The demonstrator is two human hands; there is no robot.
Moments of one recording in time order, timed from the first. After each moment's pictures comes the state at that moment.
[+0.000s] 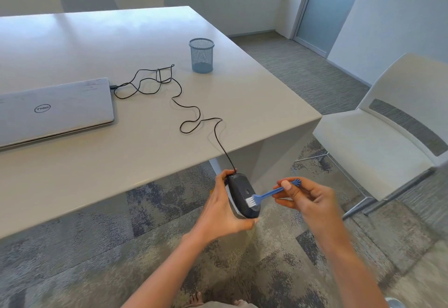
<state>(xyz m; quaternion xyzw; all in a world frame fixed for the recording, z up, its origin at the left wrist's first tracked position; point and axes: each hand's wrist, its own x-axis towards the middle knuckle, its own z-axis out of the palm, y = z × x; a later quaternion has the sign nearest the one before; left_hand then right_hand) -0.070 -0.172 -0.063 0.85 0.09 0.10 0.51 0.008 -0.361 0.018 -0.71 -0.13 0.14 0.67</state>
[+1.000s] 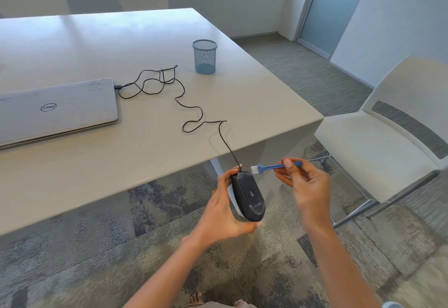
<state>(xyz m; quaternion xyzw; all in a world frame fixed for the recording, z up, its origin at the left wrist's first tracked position) -0.079 -0.177 -0.056 0.84 0.07 0.12 0.52 0.023 -0.328 0.023 -0.70 -0.06 0.05 0.71</state>
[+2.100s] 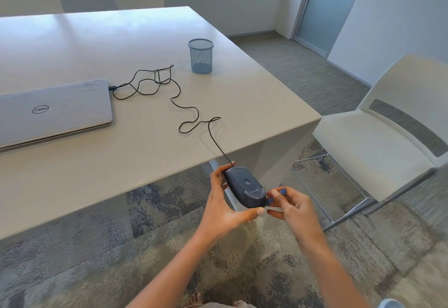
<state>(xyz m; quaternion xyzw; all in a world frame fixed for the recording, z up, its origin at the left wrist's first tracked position) -0.069 -0.182 -0.053 0.77 0.13 0.18 0.60 0.010 -0.342 -0.017 -0.76 -0.04 0.20 0.62</state>
